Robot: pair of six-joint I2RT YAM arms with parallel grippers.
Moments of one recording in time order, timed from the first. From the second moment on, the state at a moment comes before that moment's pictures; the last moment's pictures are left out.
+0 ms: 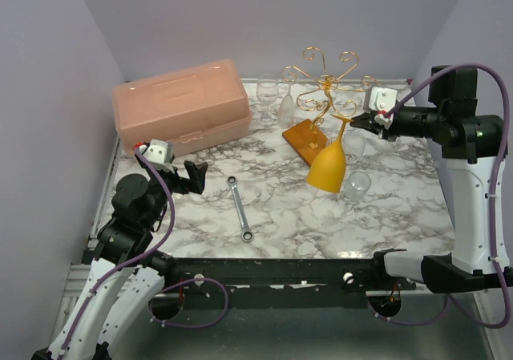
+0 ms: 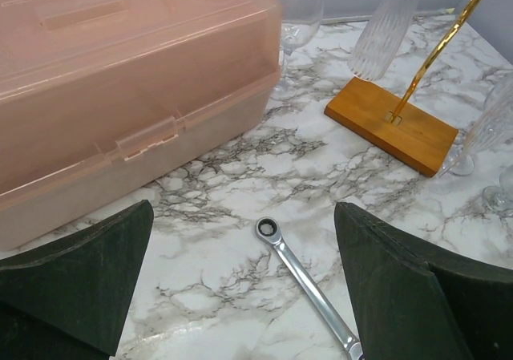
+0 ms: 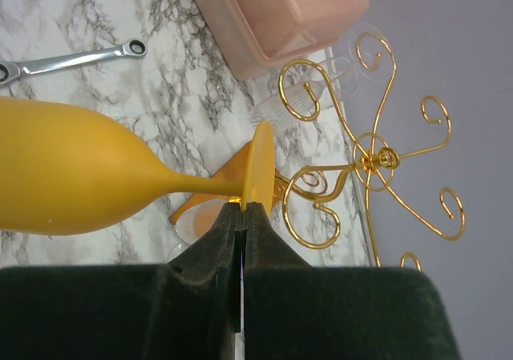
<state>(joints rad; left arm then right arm) -0.40 0.47 0.73 -0.36 -0.04 -0.15 0.09 1.25 1.83 -1.25 -0.88 -1.17</state>
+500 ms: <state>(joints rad) -0.38 0.47 0.72 -0.36 0.01 -0.16 0.12 1.31 1.89 -1.20 -0.87 -1.09</state>
